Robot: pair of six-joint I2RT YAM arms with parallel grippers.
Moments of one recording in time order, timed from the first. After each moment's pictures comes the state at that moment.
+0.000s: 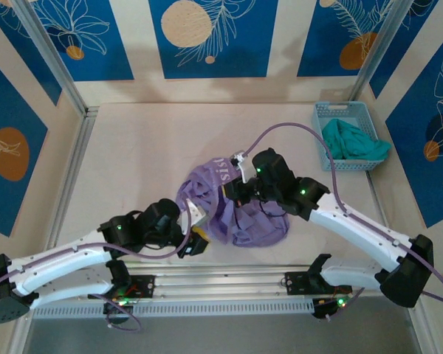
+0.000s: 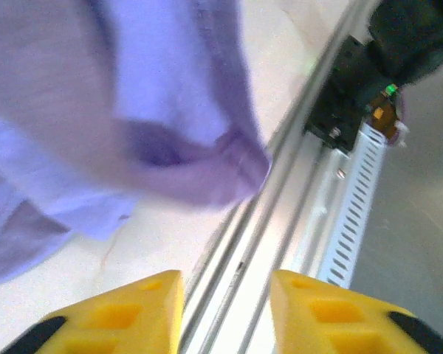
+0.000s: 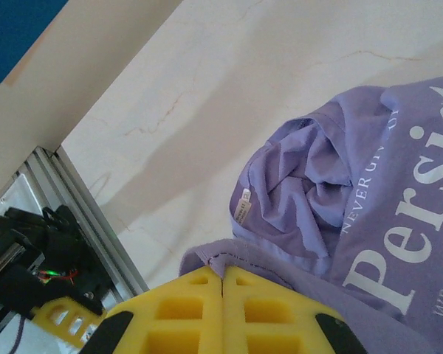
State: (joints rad) left arm -1.08 0.84 0.67 -0.53 0.22 -0.29; right arm 0.81 1.15 1.02 -0.49 -0.24 0.39
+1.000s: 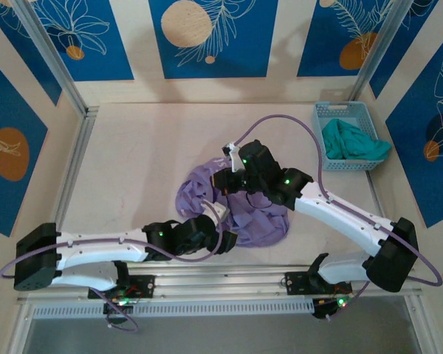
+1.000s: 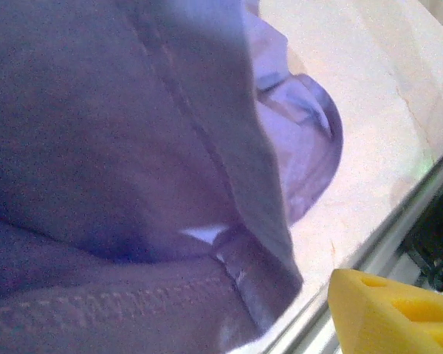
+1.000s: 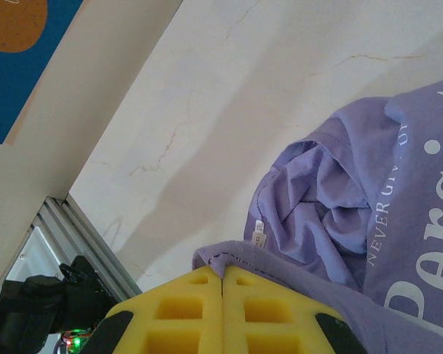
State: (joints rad) left arm -1.29 1.20 0.68 -0.16 -0.27 -0.61; right arm 0.83 1.28 1.11 -0.44 -0.19 0.55
